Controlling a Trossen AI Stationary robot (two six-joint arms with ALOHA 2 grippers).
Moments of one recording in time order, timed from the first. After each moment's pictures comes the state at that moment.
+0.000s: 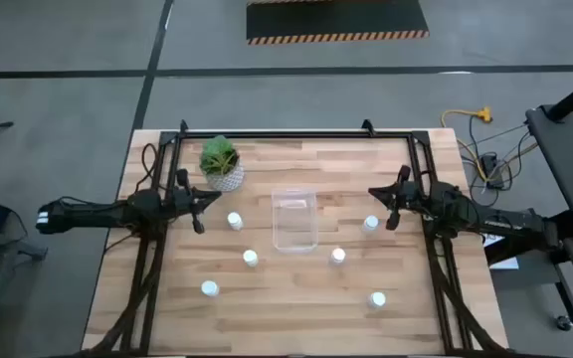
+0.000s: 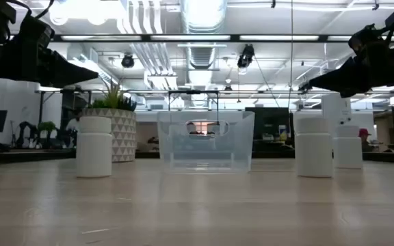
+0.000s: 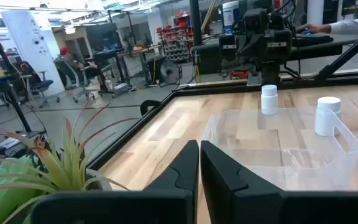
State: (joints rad) left arm 0.02 0.15 0.01 0.10 -0.33 0.16; right arm -0.24 0.13 0.01 0.03 0.08 -0.01
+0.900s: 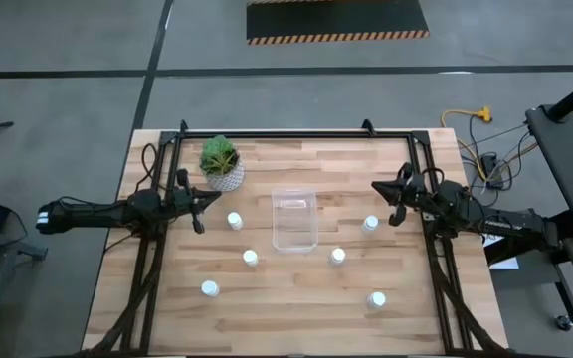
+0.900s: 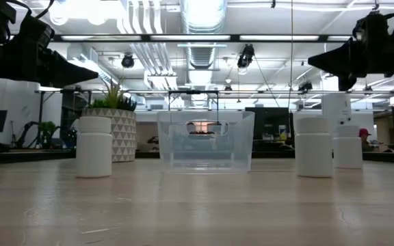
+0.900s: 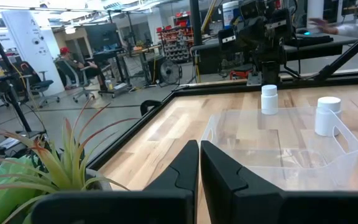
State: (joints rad) left arm 0.02 0.15 0.01 0.10 -0.33 0.16; right arm -0.24 0.13 0.01 0.24 0.08 0.17
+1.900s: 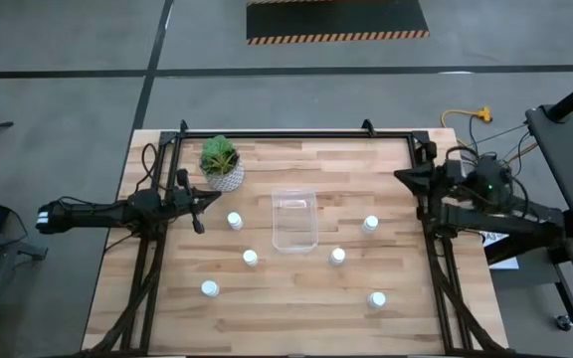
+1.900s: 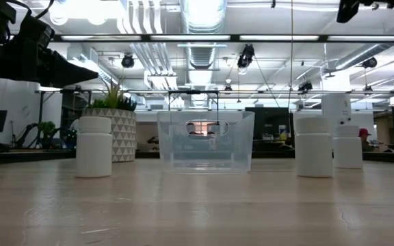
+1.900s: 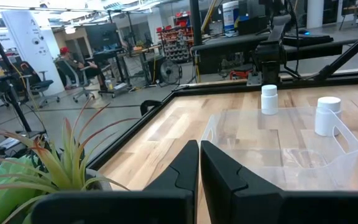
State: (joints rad) left arm 0.02 0.15 0.01 0.10 -0.33 0.16; right arm -0.24 0.29 0.51 -0.04 -0.14 0.02
